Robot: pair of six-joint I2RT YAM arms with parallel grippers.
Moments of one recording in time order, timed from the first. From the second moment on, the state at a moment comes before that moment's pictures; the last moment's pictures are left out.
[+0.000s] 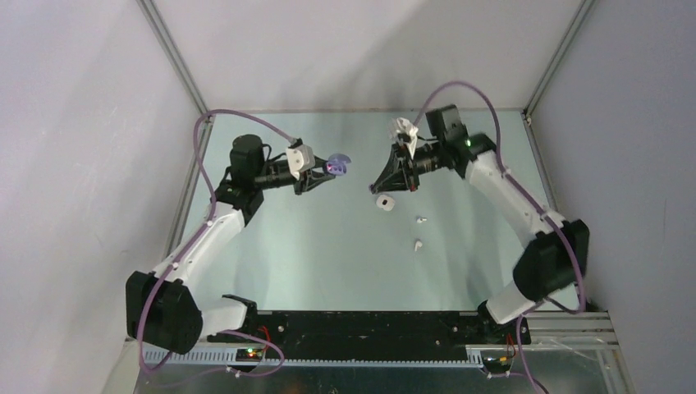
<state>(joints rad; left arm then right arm) -0.28 1.22 0.94 0.00 1.00 0.54 0.42 1.63 1.60 -0.90 -1.35 -0.81</state>
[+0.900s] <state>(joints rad) -0.28 1.10 0.84 0.15 0.71 0.23 0.16 1.58 0.99 -0.45 0.25 0.73</state>
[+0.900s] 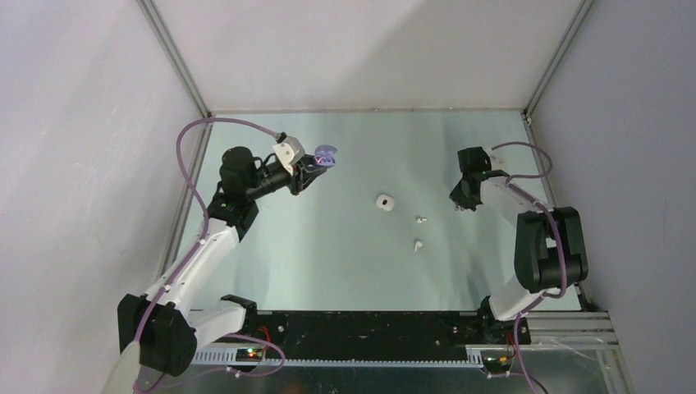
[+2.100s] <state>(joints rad) -0.28 1.13 0.86 0.14 0.71 0.25 0.08 2.20 1.95 -1.32 -0.14 -0.67</state>
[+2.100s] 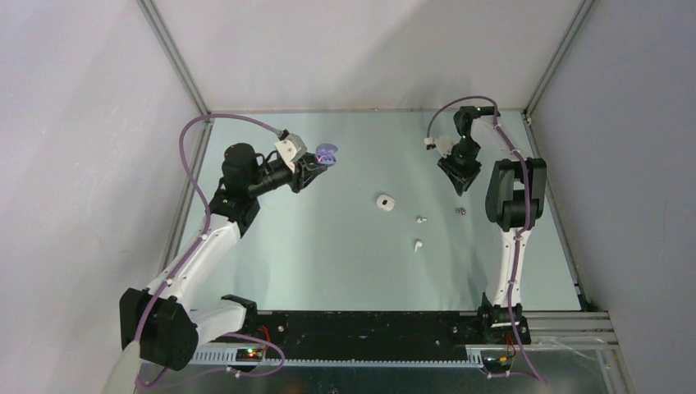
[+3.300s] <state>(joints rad) -0.28 1.10 0.86 0.09 0.71 0.26 0.11 2.23 1.90 -1.33 -0.08 -0.89</state>
